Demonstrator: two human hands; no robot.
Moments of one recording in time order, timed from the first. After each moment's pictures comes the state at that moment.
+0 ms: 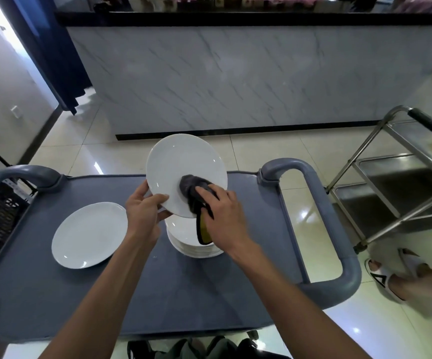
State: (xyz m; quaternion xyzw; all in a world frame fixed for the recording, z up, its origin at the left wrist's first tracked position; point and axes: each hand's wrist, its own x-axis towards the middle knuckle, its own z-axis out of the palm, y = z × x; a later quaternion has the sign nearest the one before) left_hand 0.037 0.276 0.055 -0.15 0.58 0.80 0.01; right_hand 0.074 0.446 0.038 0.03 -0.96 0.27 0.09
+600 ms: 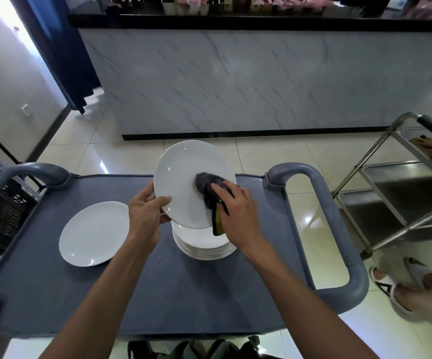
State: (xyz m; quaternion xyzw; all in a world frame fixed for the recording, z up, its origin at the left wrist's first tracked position) left_hand 0.040 0.263 0.054 -0.13 0.61 0.78 0.02; right_hand 0.064 0.461 0.035 0.02 -0.96 0.24 0.12
